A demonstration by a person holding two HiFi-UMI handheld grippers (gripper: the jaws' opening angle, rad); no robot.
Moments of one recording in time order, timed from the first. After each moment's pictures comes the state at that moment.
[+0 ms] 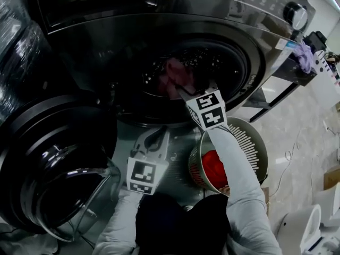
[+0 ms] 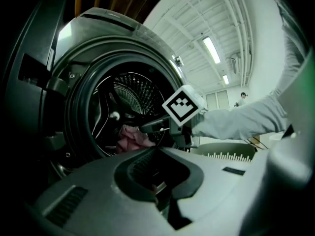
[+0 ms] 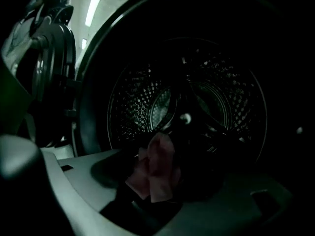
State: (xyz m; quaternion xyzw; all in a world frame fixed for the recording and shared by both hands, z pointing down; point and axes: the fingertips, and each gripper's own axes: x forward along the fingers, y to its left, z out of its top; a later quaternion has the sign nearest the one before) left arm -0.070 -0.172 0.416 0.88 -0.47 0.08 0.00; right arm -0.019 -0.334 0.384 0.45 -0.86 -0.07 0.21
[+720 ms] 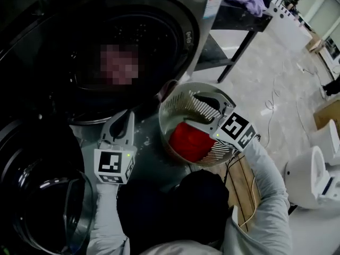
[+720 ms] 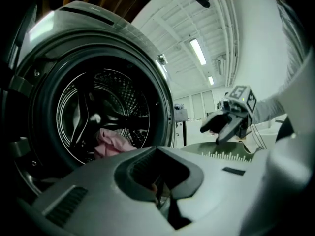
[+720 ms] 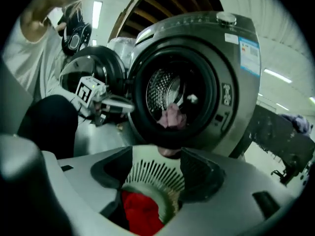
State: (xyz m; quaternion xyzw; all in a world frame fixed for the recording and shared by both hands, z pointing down) left arm -0.017 -0.172 0.411 0.91 -0.41 0.09 -0.03; right arm 0.141 -0.131 0.425 0.35 -0.89 -0.02 0.29
